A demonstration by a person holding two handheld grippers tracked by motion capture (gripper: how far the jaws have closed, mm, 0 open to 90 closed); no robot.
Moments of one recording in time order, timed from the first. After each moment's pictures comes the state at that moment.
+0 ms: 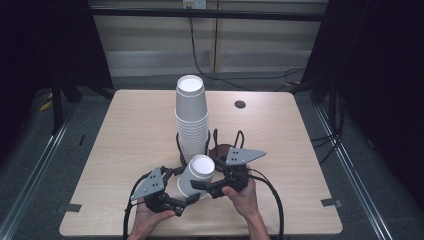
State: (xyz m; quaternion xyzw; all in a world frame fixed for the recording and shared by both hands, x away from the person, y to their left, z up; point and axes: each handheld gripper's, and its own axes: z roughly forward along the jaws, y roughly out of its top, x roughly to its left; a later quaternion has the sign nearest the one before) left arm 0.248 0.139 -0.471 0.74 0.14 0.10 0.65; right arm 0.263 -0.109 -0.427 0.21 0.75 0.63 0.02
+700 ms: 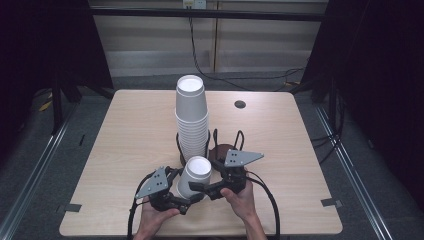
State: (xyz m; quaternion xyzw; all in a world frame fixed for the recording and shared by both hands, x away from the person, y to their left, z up) left arm 0.251 0.131 -0.475 0.73 0.14 0.08 0.66; right arm 0.262 -0.105 -0.435 0.21 0.74 0.64 0.01
